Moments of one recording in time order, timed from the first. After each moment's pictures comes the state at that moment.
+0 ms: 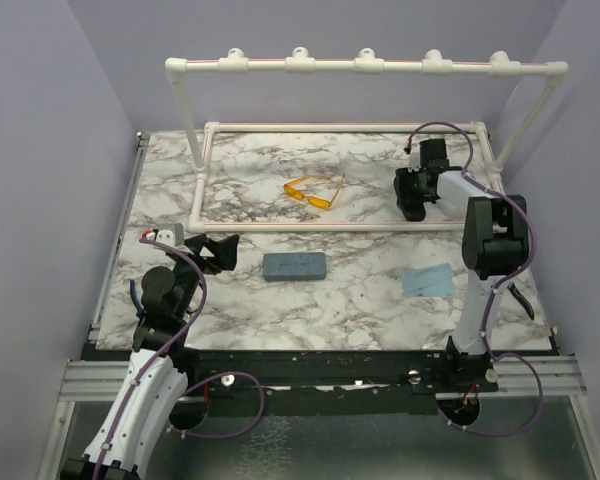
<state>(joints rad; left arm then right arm) -0.18 0.43 0.25 0.21 0.10 -0.43 0.06 2.10 1.50 -0.35 -0.04 -0.14</state>
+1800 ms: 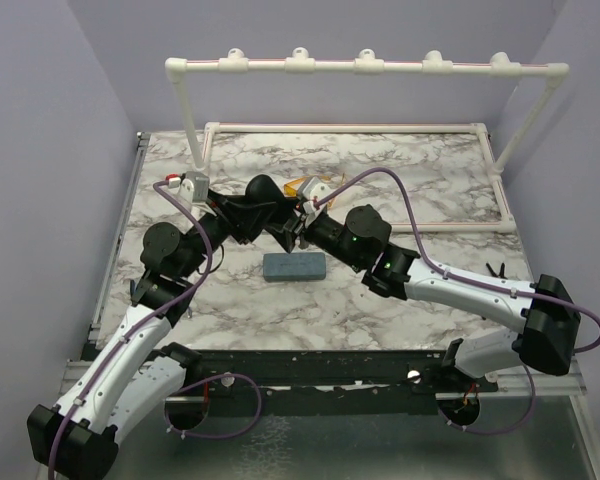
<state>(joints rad) -0.41 0.77 0.68 0.33 0.34 -0.52 1.03 1.39 1.02 0.44 0.06 -0.14</state>
